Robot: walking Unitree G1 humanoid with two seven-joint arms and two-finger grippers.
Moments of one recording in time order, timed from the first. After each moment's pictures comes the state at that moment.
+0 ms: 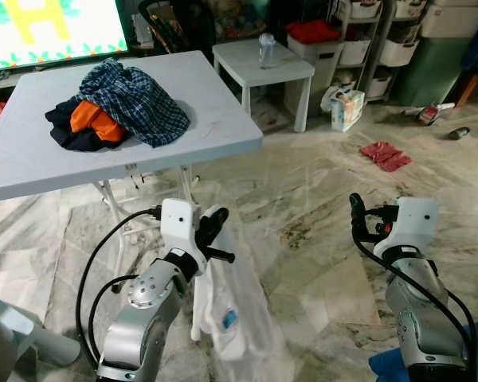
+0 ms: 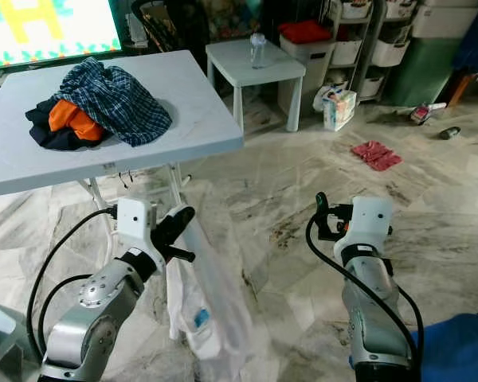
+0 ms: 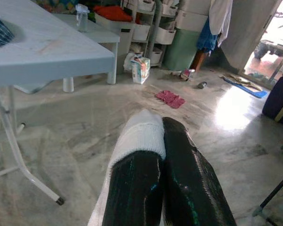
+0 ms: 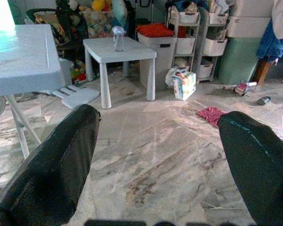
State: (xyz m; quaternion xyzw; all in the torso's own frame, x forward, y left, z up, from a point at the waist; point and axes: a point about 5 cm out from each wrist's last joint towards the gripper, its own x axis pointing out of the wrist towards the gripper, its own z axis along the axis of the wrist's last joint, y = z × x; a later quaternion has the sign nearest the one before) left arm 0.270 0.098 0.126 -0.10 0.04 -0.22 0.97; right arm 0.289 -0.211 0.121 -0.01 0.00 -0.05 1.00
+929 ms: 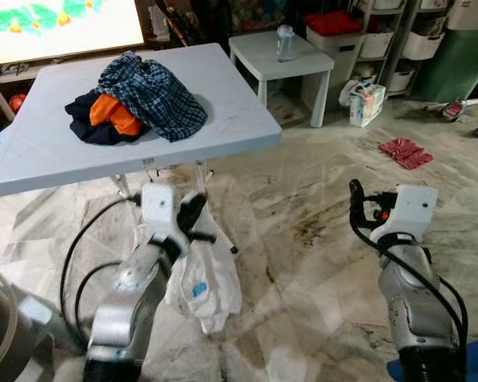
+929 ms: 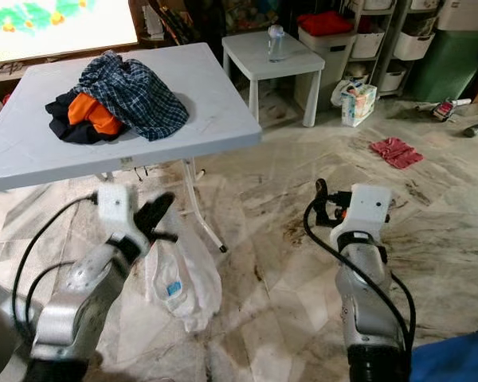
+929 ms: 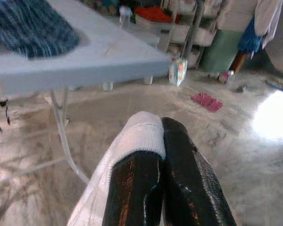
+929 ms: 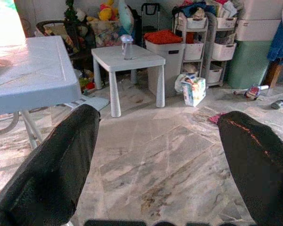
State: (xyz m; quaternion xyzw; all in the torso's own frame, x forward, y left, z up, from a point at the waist) left arm 0.284 0.126 0.123 -0.09 0.05 -0.16 0.98; right arm 0.300 -0.209 0.129 0.00 -0.03 -0.07 1.00
